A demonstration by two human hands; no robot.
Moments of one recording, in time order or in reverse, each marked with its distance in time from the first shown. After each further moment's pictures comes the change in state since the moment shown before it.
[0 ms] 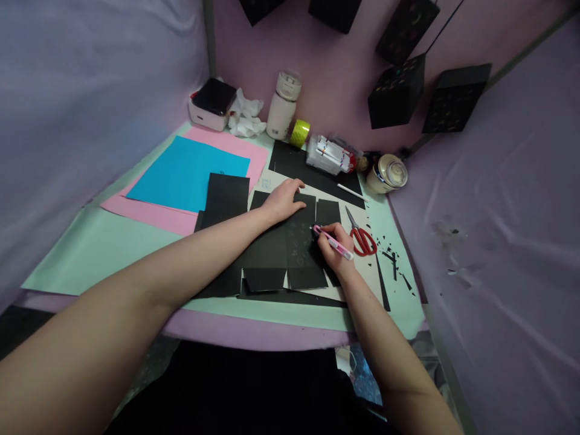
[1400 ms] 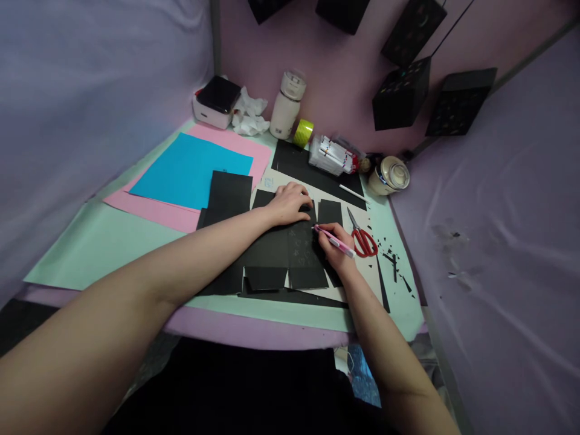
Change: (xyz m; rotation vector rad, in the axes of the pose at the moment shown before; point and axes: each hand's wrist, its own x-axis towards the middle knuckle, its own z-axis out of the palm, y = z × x) left_hand -0.003 0.000 0.000 0.168 -0.216 0.181; right_hand 0.005 0.004 0.002 0.042 -0.053 0.010
